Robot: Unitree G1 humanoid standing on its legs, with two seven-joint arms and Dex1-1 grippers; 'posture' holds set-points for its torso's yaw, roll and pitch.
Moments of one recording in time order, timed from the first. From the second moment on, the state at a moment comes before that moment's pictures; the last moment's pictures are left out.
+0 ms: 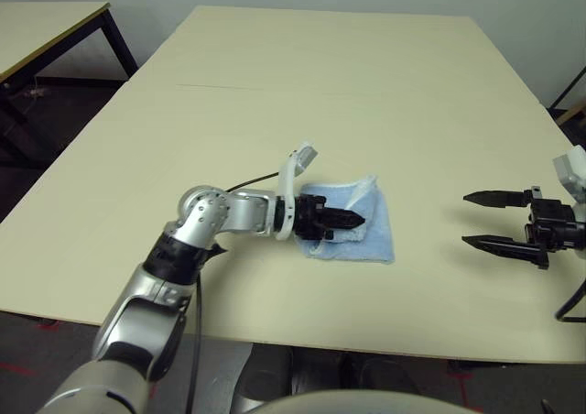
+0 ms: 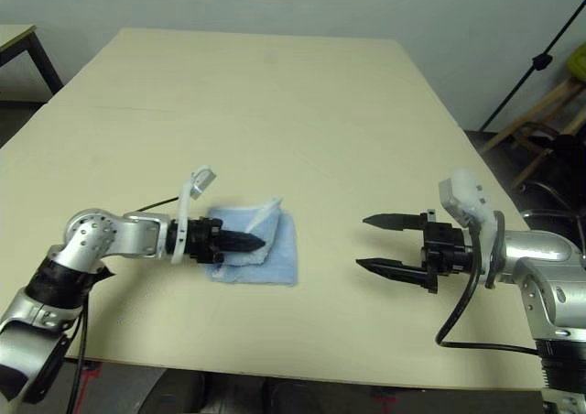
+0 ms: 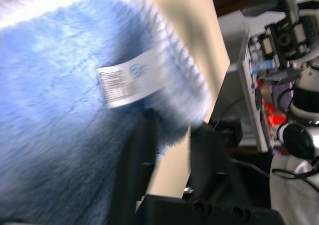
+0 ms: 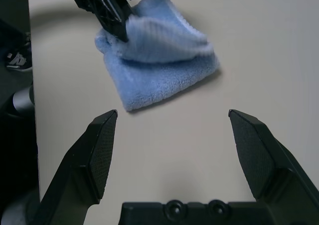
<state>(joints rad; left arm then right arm) -0.63 0.41 -0.28 0.01 -1.18 1.19 -0.35 -0.10 -0.97 -0.26 0.00 0.55 0.35 1.41</state>
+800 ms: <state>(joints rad) -0.52 0.53 -0.06 -0.20 -0.69 0.73 -0.54 -0.41 -0.61 -0.12 -0.04 0.63 0.54 1.17</state>
